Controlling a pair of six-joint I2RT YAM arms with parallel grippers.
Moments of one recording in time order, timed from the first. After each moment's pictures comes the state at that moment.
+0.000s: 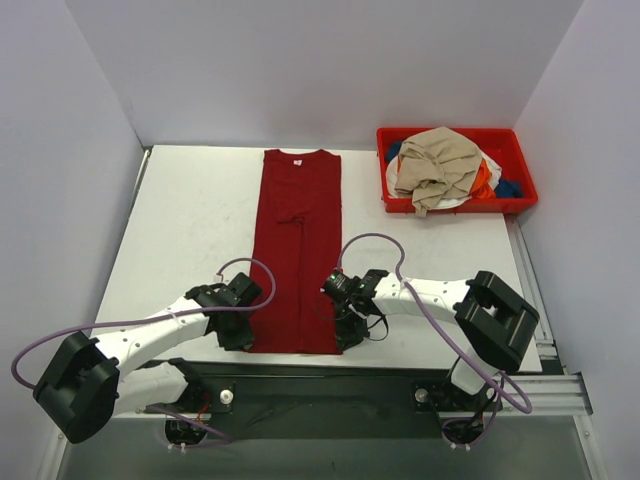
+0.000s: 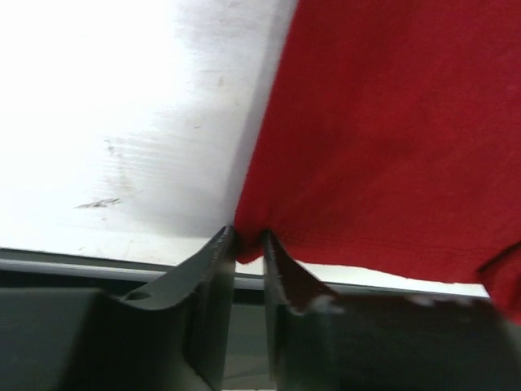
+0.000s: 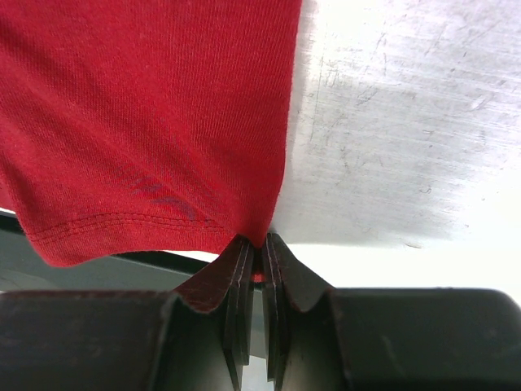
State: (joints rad) left arm -0.71 1.13 0.55 -0.81 -0.11 -0.93; right arm 0.97 1.61 0.85 -0.62 -0.11 0.91
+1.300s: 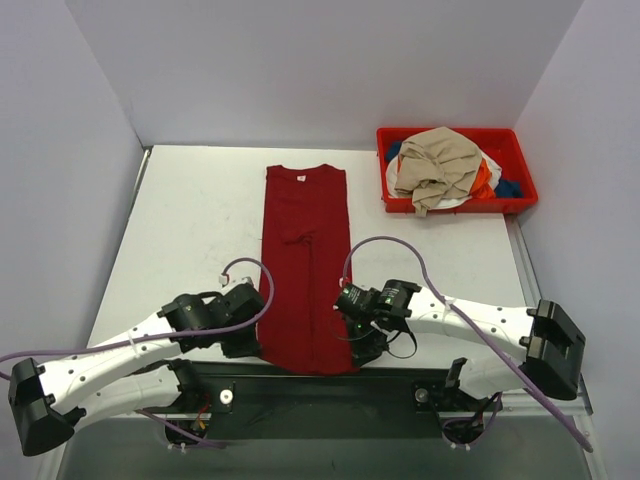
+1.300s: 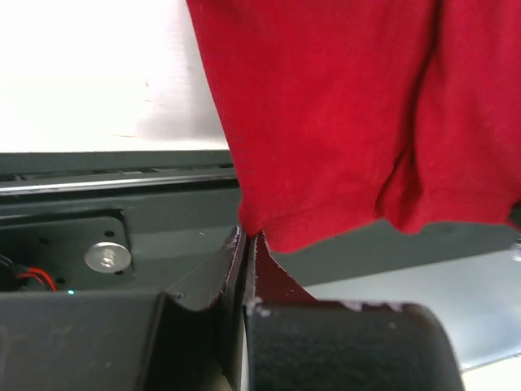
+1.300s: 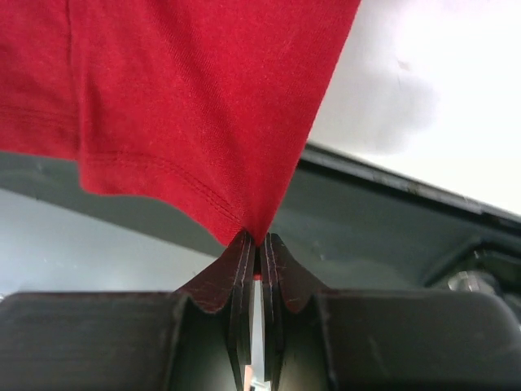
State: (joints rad) left arm -0.99 0.90 0.71 -1.02 -0.08 -1.12; right arm 1.10 1.34 0.85 -0.87 -0.11 0.90
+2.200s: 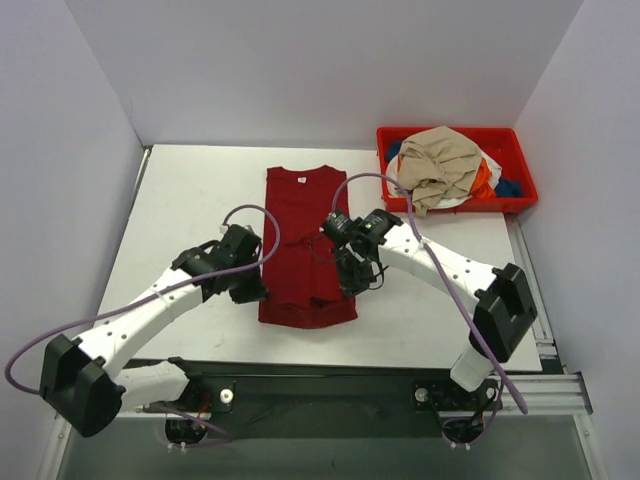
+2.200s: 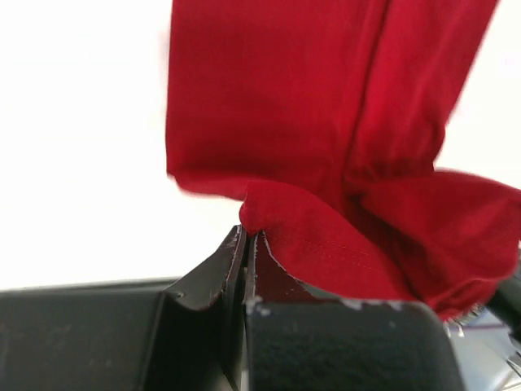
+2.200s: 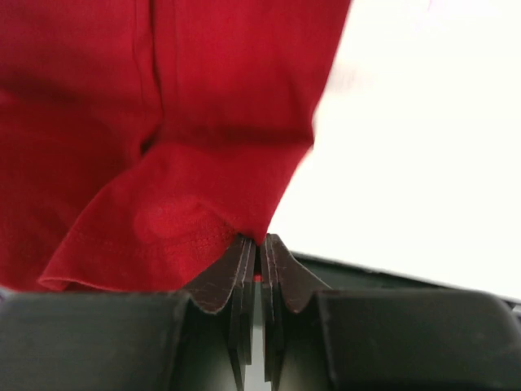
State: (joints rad) left arm -0.65 1.14 0.92 -0.86 -0.04 -0.86; right arm 0.84 1.62 1.35 -1.09 0.04 0.64
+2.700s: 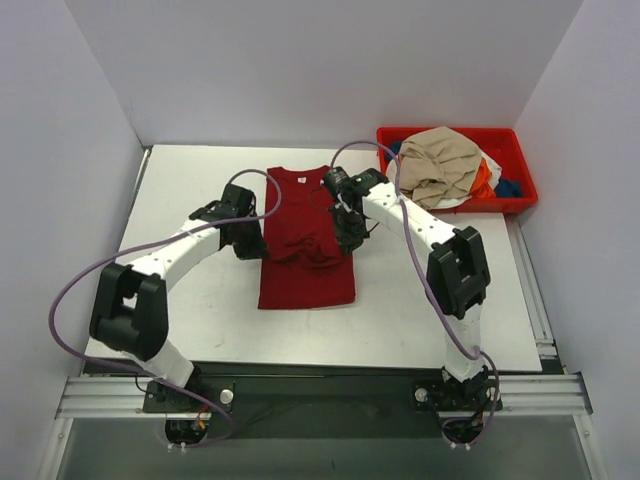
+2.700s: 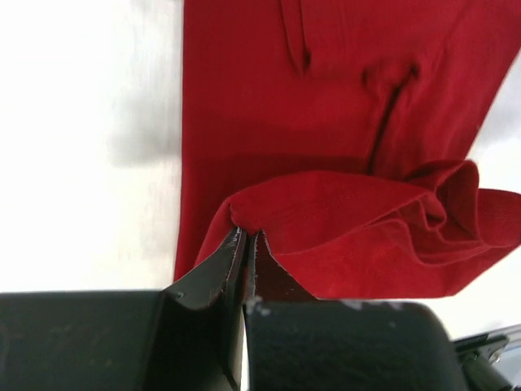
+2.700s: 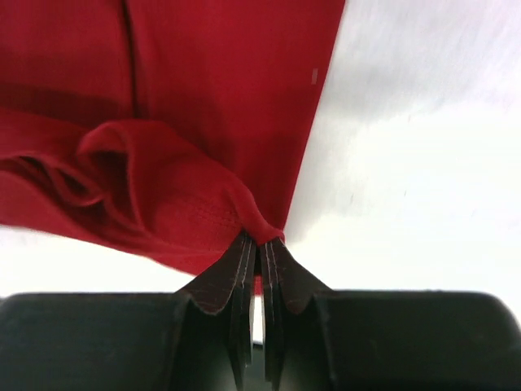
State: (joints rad) left arm -0.38 1.57 1.11 -0.59 0.08 -0.64; right arm 0.64 1.99 1.73 -1.09 0.06 0.44
